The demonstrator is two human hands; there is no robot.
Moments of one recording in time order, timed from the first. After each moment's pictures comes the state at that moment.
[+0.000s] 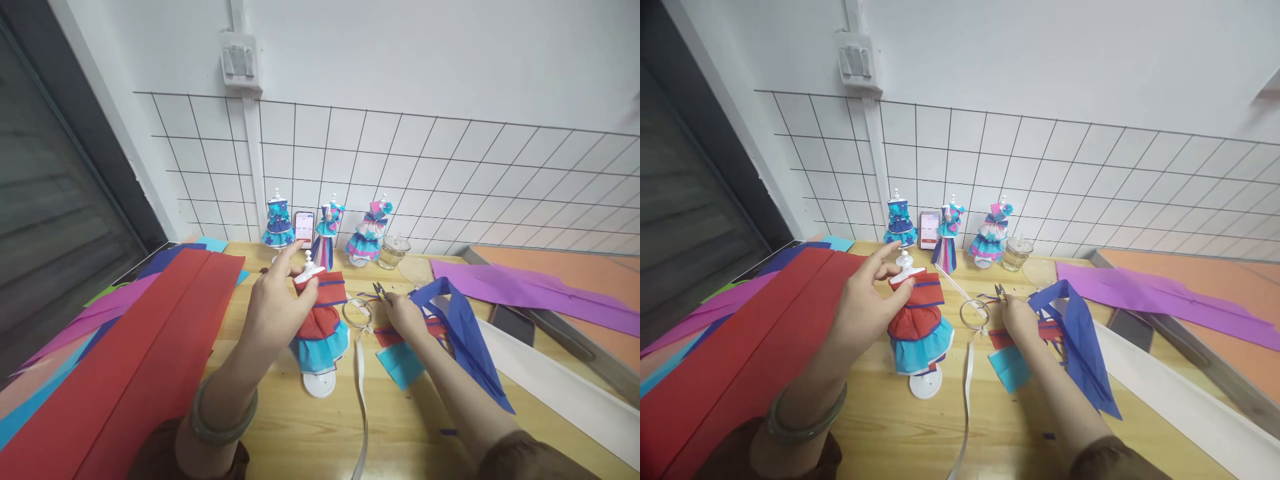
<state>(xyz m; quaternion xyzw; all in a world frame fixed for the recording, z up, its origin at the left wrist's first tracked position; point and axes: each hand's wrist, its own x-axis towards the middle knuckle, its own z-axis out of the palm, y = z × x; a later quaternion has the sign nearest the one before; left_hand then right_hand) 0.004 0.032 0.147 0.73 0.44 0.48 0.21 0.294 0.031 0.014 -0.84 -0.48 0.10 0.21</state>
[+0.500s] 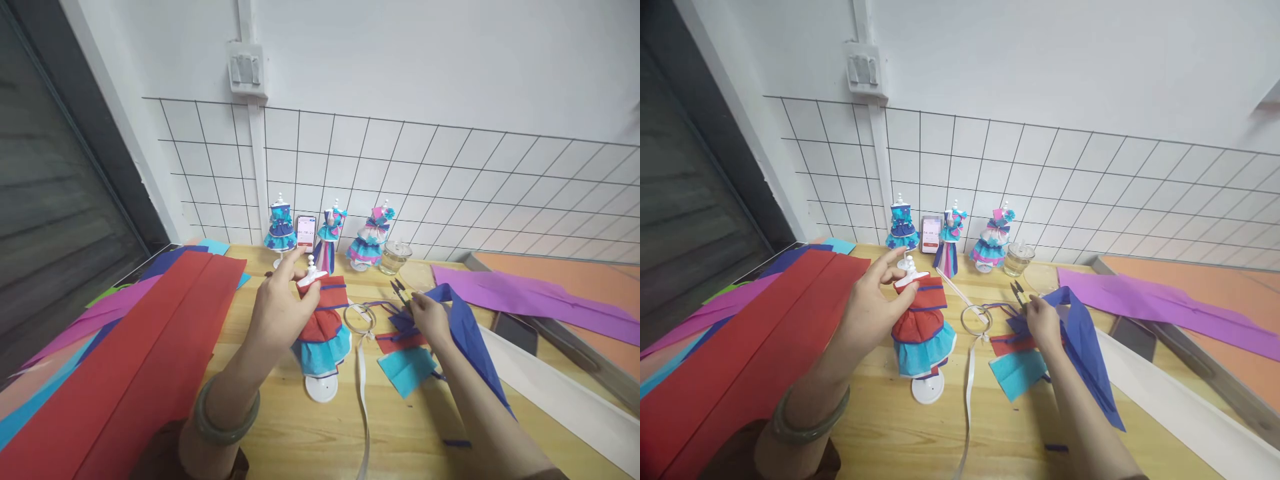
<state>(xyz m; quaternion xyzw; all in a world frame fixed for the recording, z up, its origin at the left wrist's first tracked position) 0.006 0.039 0.142 0.72 0.44 0.48 0.23 0.329 0.021 0.019 -0.81 -0.37 0.16 0.43</state>
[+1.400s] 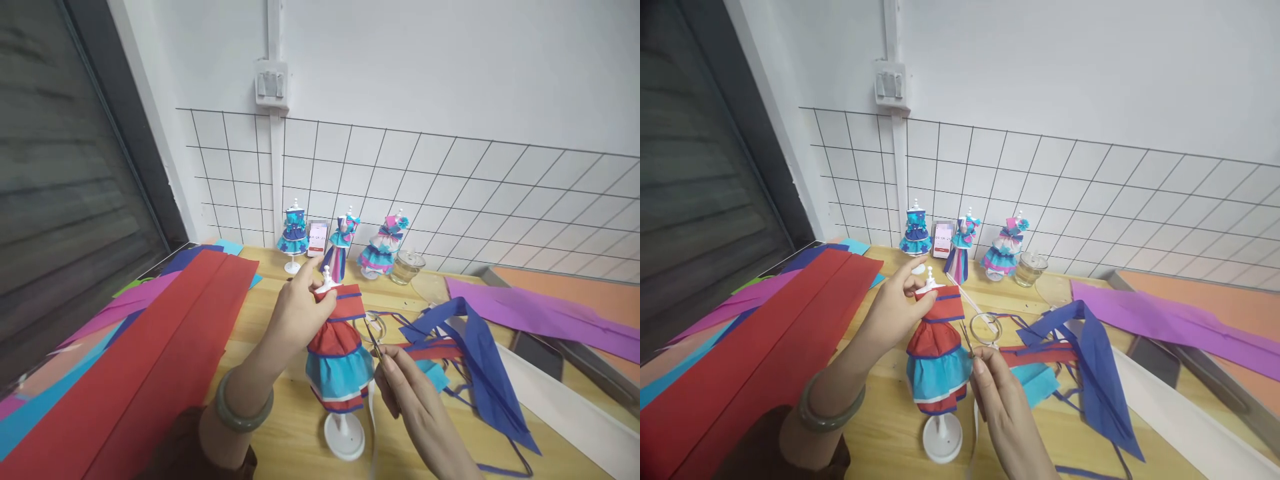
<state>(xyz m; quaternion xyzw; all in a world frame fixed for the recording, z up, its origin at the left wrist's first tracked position) 0.007 0.043 0.134 0.73 0.41 0.46 0.31 0.162 -0.081 0.082 -0.60 -0.52 0.36 0.49</state>
